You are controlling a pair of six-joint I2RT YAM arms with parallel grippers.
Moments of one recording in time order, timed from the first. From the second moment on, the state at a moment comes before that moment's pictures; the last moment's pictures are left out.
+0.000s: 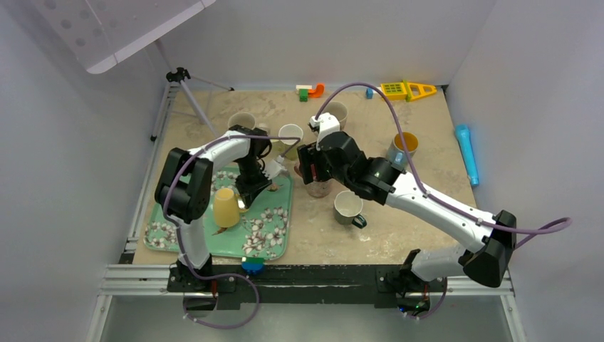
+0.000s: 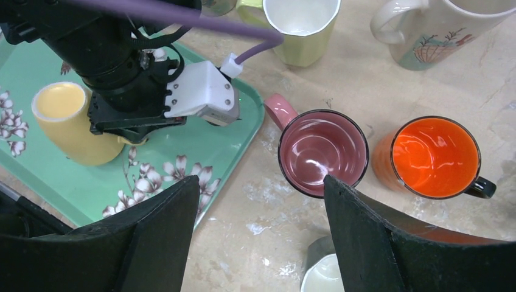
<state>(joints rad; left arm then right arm) -0.41 1.89 1.33 -1.18 0.22 0.55 0.93 1.32 1.25 -0.50 0.32 0.34</state>
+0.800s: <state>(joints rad) -0.34 1.32 1.66 -1.12 0.56 0.37 0.93 1.06 1.11 -0.30 0.18 0.34</state>
